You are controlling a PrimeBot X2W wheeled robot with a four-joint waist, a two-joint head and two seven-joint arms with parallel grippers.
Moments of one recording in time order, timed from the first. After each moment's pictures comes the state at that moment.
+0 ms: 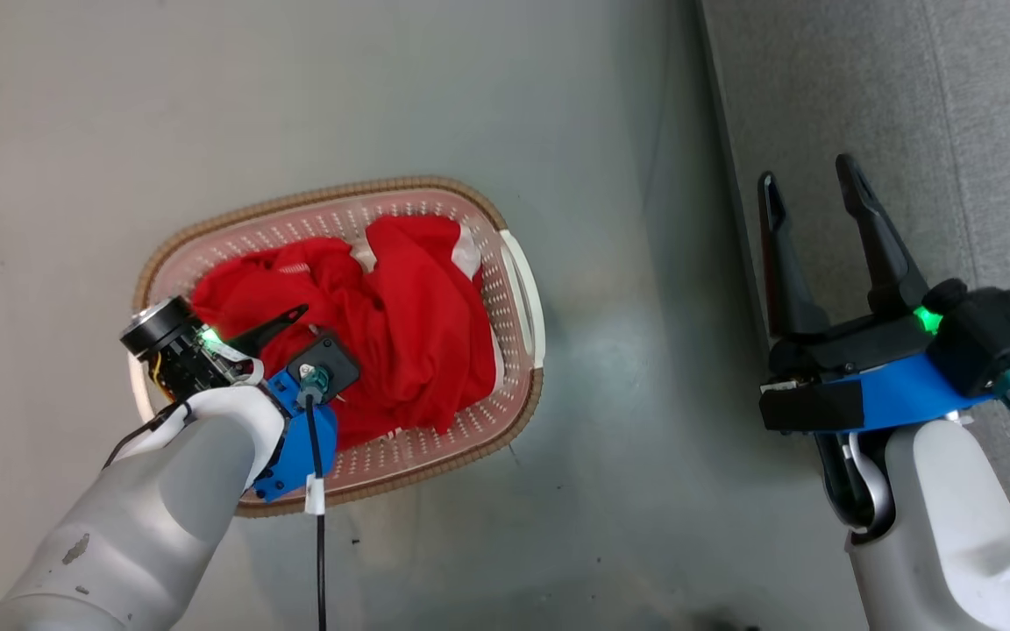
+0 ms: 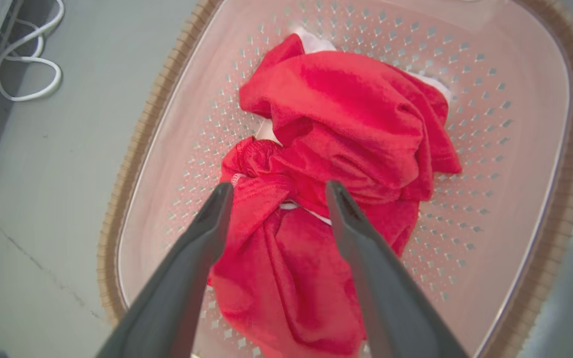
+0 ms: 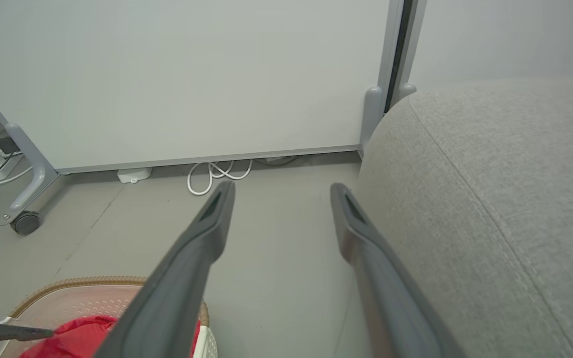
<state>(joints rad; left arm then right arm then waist) -0.85 0.26 -1.01 1.15 -0.13 -0.13 -0.21 -0.40 -0.05 0.07 0.12 0.15 0.13 -0.26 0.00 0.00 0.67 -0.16</state>
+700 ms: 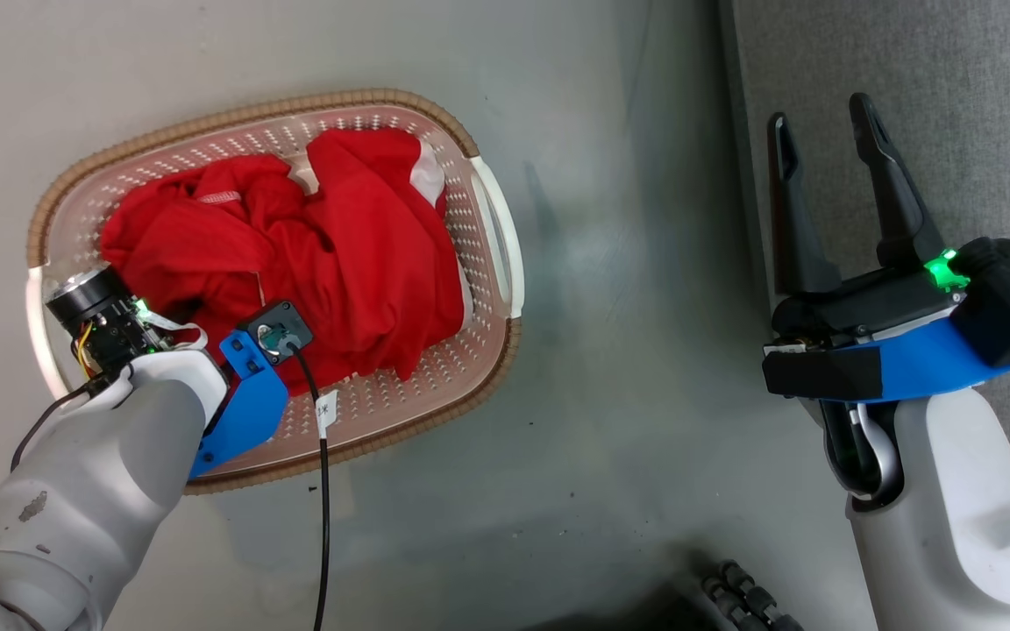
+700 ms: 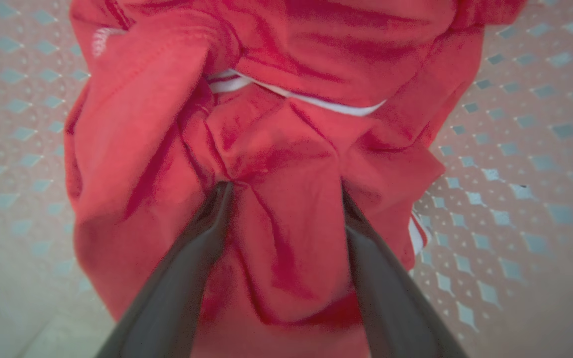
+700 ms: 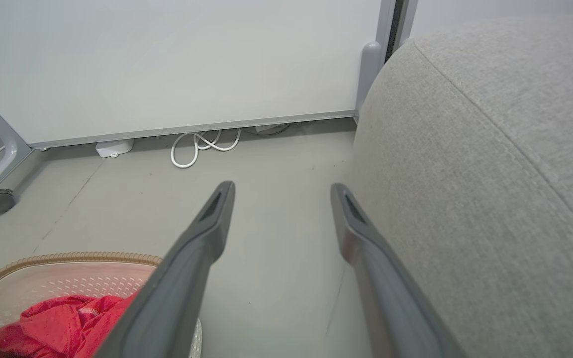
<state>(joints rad) -0.98 0.30 -1.27 1.25 -0.23 -0.13 0.10 -0.47 -0.05 0.08 0.09 0.19 0.13 -0.26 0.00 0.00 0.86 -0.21</state>
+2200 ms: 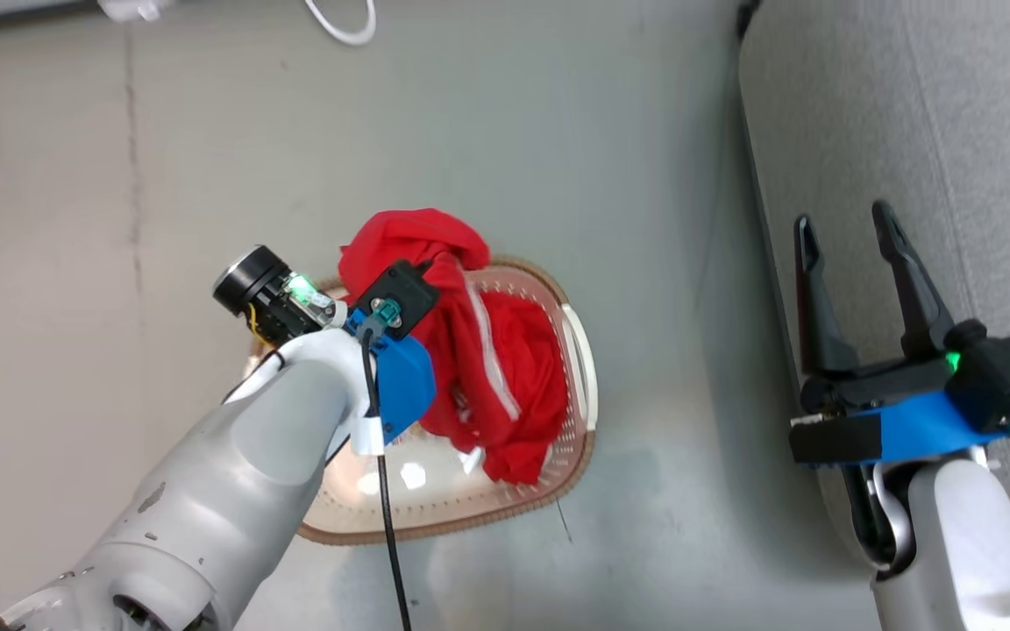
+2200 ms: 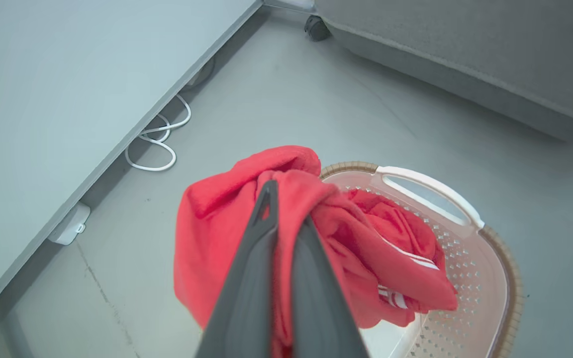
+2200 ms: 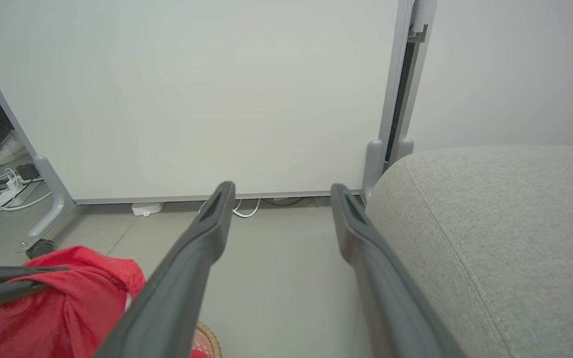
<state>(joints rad) -0.96 0.12 -1.14 1.16 -0.47 -0.13 -0.26 -0.33 -0.05 0.00 0.13 0.09 0.13 -0.26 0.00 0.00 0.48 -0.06</state>
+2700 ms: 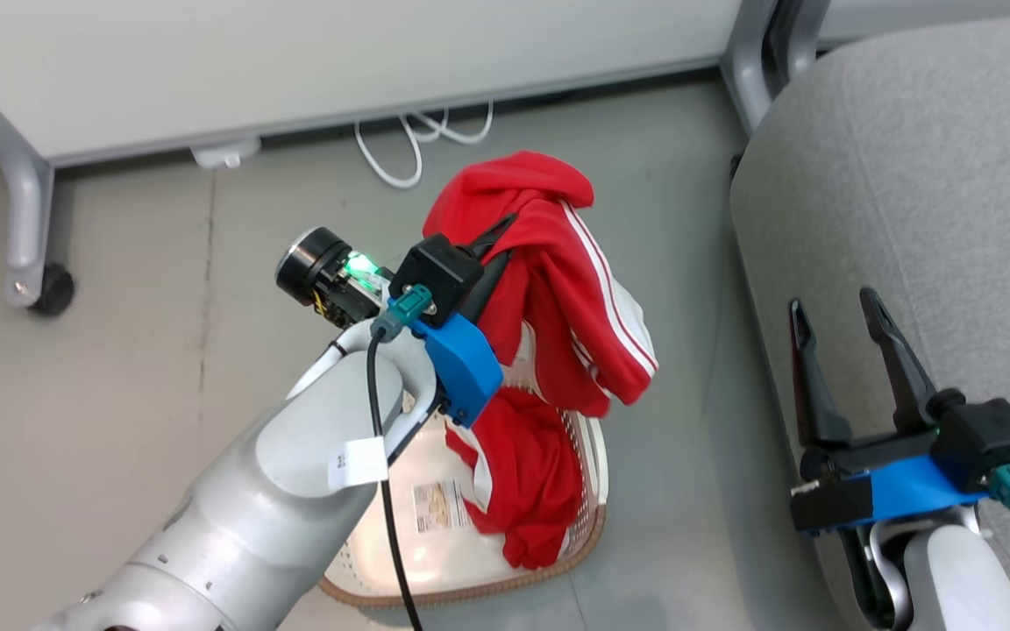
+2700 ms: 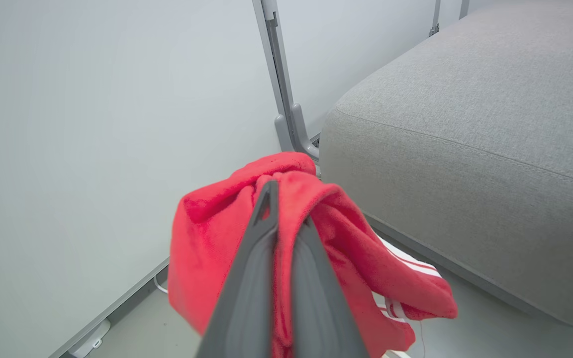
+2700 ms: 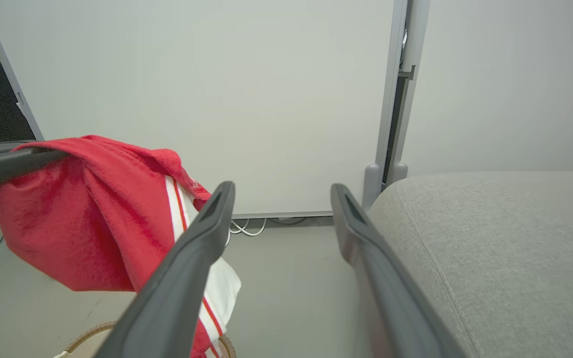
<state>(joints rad) -0.88 0.13 -0.95 0.83 -0.49 -0.10 -0.26 -0.22 -0.05 -0.01 0.15 0.09 0.13 -0.26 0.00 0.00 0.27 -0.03</state>
